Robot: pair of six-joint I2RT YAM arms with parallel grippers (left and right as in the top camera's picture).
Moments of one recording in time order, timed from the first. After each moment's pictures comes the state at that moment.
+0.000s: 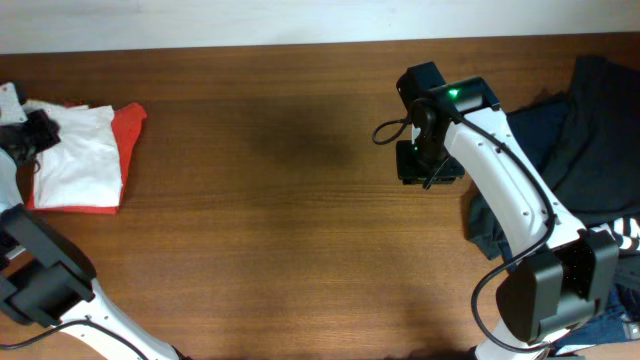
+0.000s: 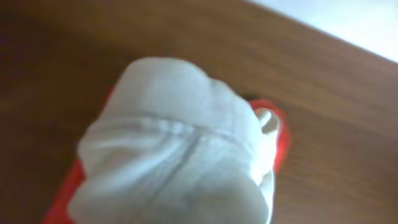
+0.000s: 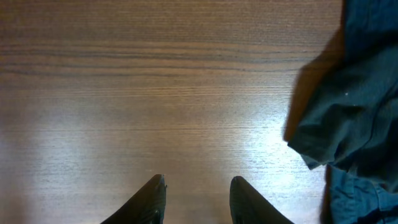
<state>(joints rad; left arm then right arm) 0.65 2.20 1.86 -0.59 0.49 0.19 0.28 1.83 1.69 -1.40 0.04 0.32</state>
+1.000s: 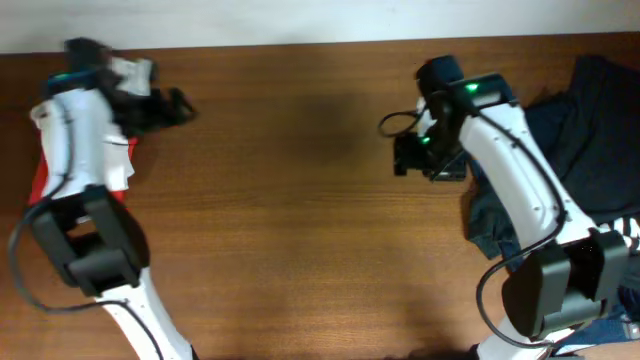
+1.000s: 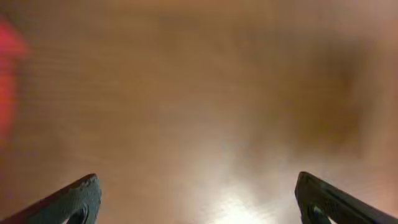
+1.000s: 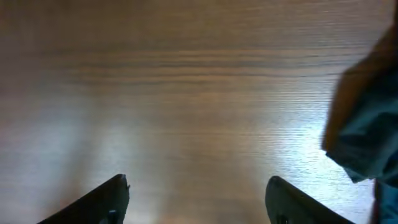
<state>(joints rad) 0.24 2.19 1.99 -1.07 0.44 0.11 0.20 1.83 1.69 -1.35 -0.15 0.31</state>
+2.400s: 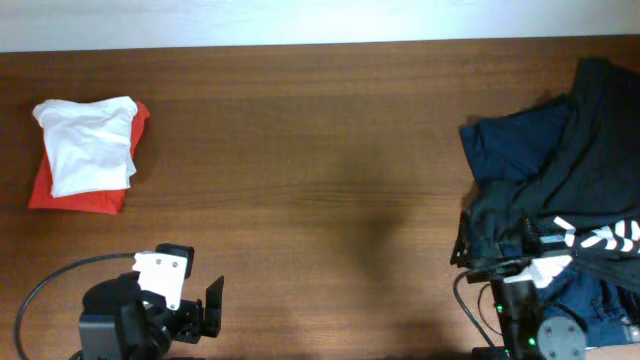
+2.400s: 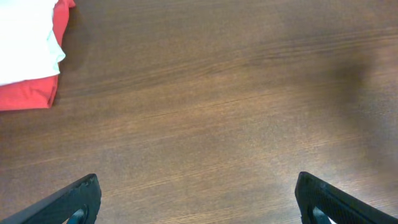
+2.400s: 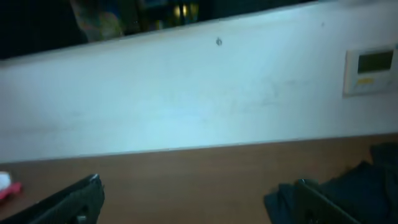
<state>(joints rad) -0.04 0.48 0.90 -1.19 0.11 0.10 0.00 0.02 0.23 -0.09 -0.09 0.17</state>
